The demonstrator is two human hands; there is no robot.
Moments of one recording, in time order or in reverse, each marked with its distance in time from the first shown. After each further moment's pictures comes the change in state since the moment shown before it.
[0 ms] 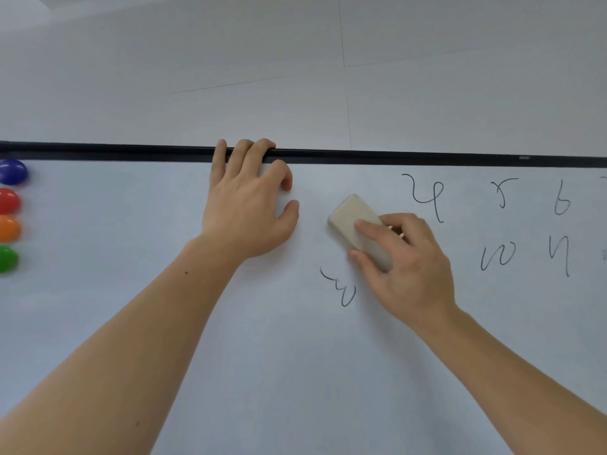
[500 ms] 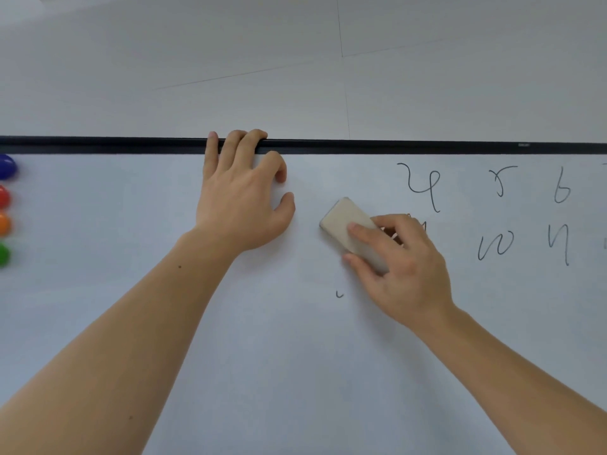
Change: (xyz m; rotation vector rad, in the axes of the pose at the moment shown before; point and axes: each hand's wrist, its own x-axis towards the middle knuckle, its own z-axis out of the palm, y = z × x) left_hand 0.000 0.005 0.001 0.023 -0.020 -0.019; right_hand -0.011 0.003 -0.003 0.026 -0.023 -0.025
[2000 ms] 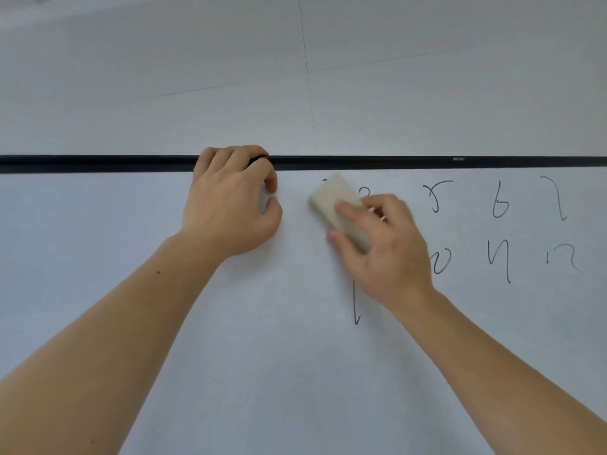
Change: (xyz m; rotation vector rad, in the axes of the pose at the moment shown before) left_hand 0.045 0.071 0.053 -0.087 0.033 0.037; right_hand 0.028 0.093 -0.004 0.002 0.103 0.050
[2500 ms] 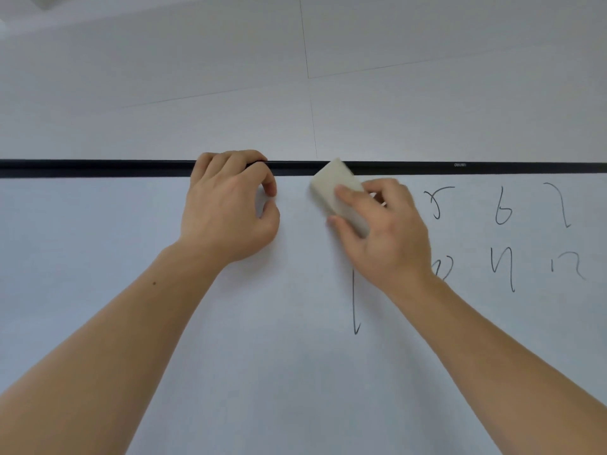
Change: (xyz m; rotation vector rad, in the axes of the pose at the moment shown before) left_hand 0.001 0.001 0.005 -0.037 0.044 -0.037; right_hand 0.025 0.007 0.008 -0.051 0.017 -0.016
